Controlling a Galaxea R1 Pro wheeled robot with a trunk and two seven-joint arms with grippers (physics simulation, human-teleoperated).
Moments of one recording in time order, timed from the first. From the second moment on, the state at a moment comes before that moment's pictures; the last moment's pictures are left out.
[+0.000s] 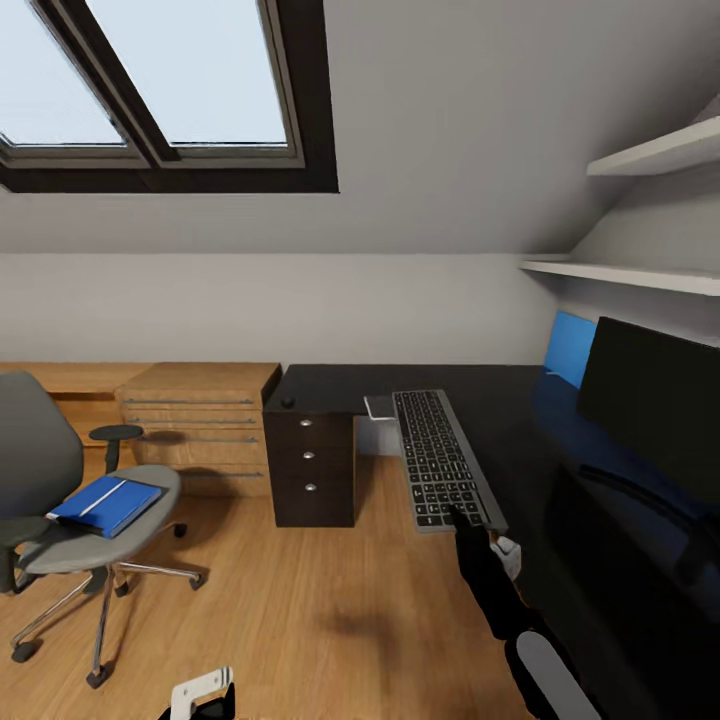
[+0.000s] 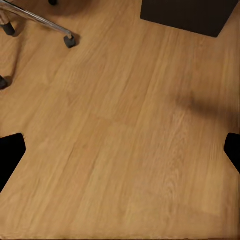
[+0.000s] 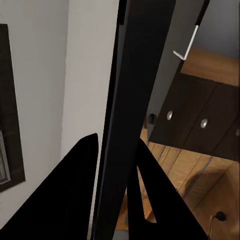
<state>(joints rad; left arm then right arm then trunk) -0.05 -0.10 0.20 -0.89 0.01 0.03 0.13 -0.16 -0.09 0.27 -1.37 -1.48 -0.08 0.11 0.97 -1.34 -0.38</state>
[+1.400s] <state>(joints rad) -0.05 -0.08 0.24 -0.89 0.03 0.03 0.13 -0.16 -0.09 0.26 -1.34 -1.48 -0.09 0.12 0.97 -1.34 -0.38</state>
